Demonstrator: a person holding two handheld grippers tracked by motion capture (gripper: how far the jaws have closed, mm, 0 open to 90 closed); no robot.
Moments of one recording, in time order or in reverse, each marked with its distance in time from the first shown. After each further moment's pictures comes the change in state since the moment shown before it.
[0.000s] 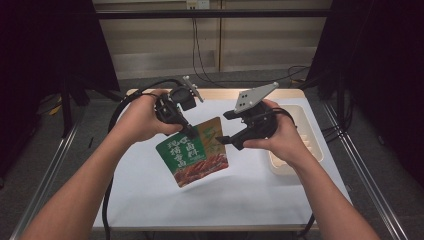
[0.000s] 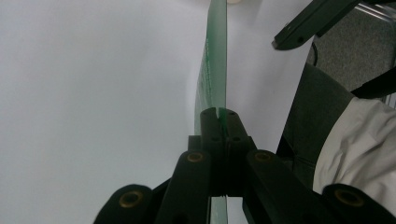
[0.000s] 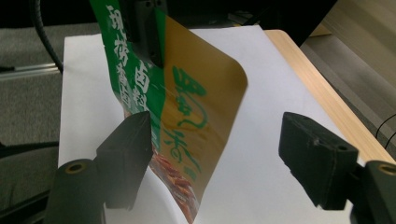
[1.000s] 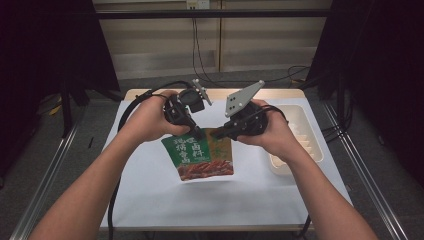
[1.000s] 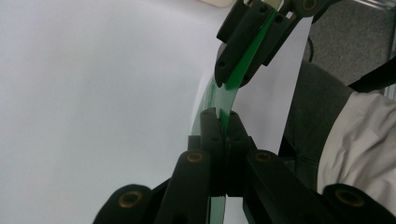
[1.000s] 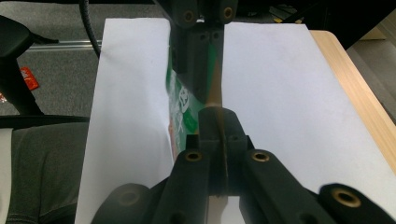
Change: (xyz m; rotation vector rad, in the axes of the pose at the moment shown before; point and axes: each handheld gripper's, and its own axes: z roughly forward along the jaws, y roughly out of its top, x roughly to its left) left arm -0.001 0.010 0.012 -0.005 -0.028 0.036; right arm 0.000 0.011 0.013 0.050 0.149 -0.097
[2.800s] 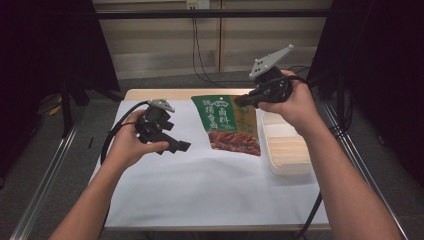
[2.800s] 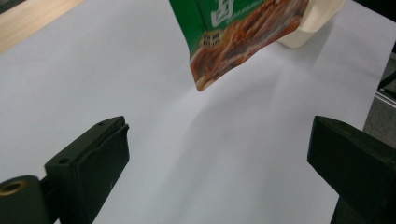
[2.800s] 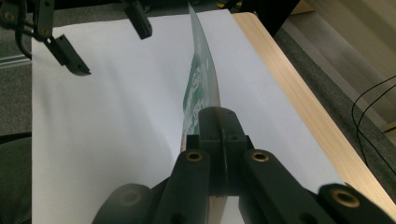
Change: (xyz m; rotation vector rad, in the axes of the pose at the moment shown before) left arm 0.031 -0.094 0.028 -0.297 0.171 -0.220; right arm -0.055 -0.002 -0.057 0.032 -0.189 0.152
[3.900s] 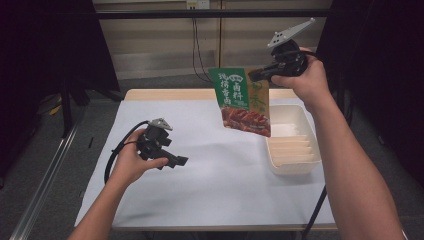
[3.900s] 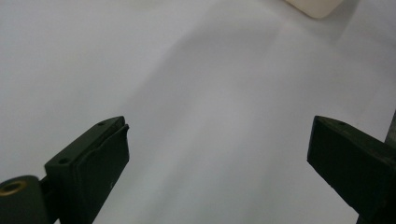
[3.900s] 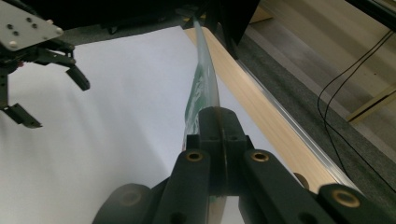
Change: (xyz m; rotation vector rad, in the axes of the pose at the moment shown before) left arm 0.003 -0.049 0.035 -0.015 0.006 -0.094; right arm -0.056 0.003 -0.025 -0.051 -0.106 0.094
